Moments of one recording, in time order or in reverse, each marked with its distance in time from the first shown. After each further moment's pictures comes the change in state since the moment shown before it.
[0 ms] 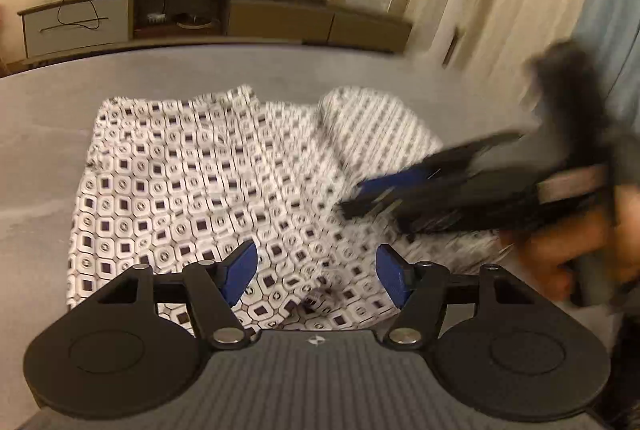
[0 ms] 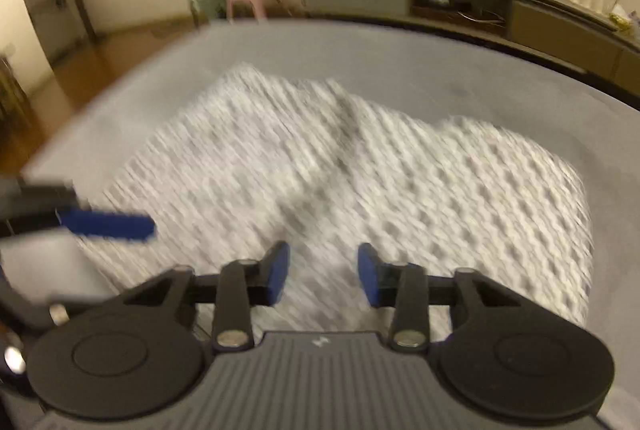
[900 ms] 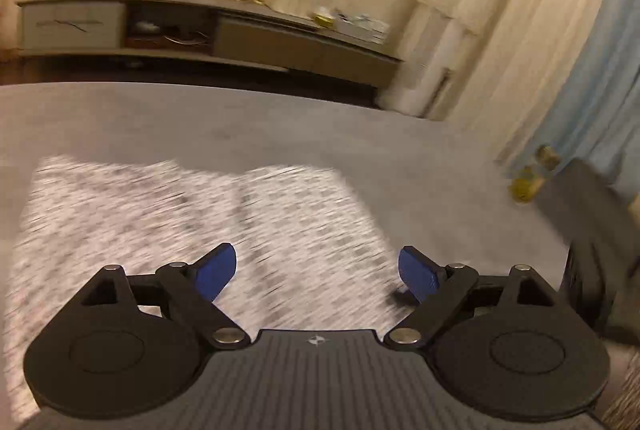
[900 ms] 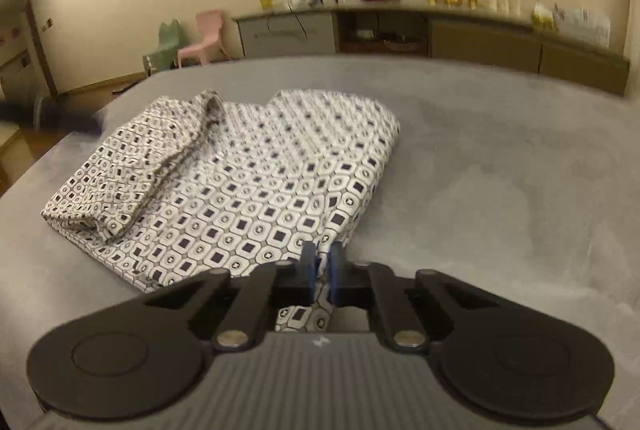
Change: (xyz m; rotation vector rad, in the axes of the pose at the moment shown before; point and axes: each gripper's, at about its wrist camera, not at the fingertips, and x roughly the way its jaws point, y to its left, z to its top) left arm 0.011 -0.064 0.081 -0.132 -0.051 -0.102; right arm -0.078 -0.071 -0.078 0.040 -0.180 -0.123
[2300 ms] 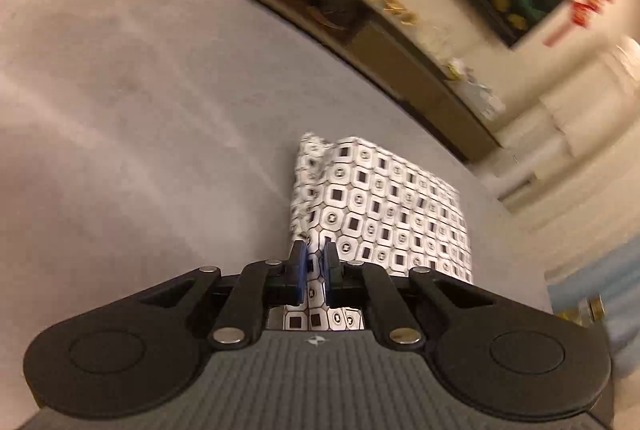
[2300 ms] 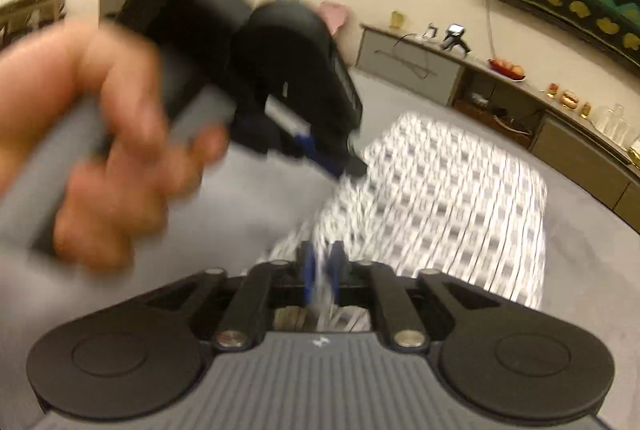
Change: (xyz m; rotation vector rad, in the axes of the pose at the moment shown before) left arm 0.016 0.133 -0.041 -0.473 -0.055 0.131; right arm 0.068 0.129 0.036 -0.411 0.034 0.117
